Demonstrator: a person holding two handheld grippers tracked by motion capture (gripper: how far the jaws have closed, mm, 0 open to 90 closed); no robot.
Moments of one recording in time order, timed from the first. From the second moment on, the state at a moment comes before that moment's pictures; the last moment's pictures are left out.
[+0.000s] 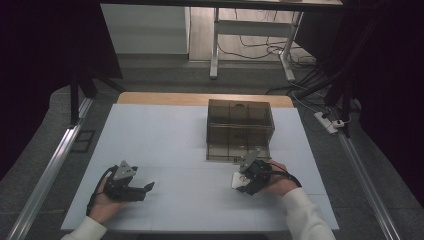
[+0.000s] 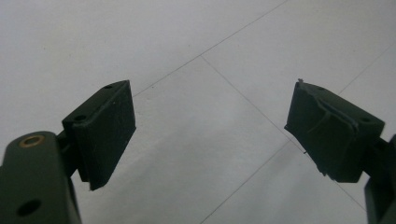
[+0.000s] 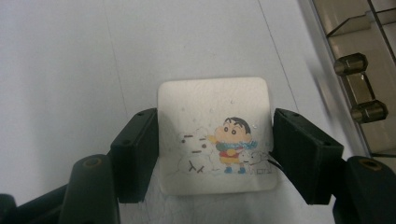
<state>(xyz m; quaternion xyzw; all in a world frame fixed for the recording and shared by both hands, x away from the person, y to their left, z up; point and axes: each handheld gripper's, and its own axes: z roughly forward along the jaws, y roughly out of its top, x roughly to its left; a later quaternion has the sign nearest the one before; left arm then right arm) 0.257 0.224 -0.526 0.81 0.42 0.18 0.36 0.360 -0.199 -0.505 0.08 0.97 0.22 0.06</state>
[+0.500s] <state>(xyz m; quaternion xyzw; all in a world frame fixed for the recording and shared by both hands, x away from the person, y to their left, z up) 0.257 0.225 -0.526 0.81 0.42 0.18 0.36 0.353 -0.200 -0.491 0.08 0.96 0.25 0.09</state>
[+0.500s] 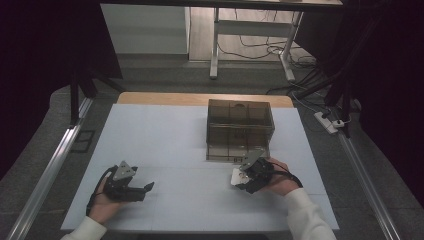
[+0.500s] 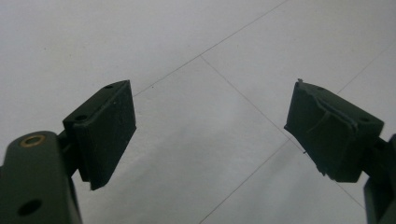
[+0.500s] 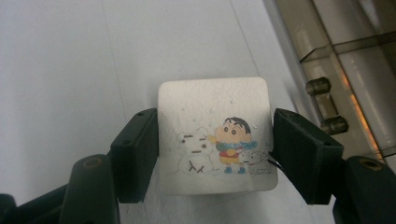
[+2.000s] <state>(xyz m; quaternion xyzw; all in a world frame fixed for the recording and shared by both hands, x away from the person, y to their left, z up) 0.257 0.225 -0.526 0.81 0.42 0.18 0.36 0.351 -0.220 -0.450 0.12 0.91 0.38 0.14</state>
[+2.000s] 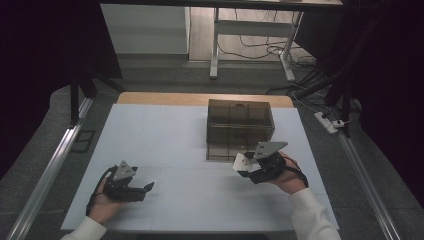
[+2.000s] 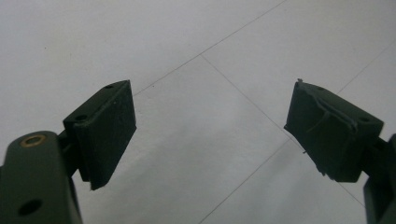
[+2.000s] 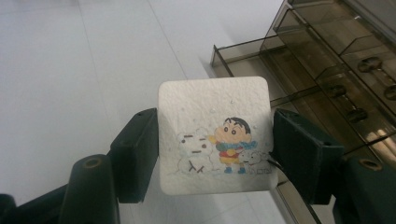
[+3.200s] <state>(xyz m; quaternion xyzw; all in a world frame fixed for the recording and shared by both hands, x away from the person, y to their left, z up) 0.257 0.224 -0.527 0.82 0.42 0.18 0.35 0.352 -0.227 -0.437 0.19 0.88 0.40 0.17</state>
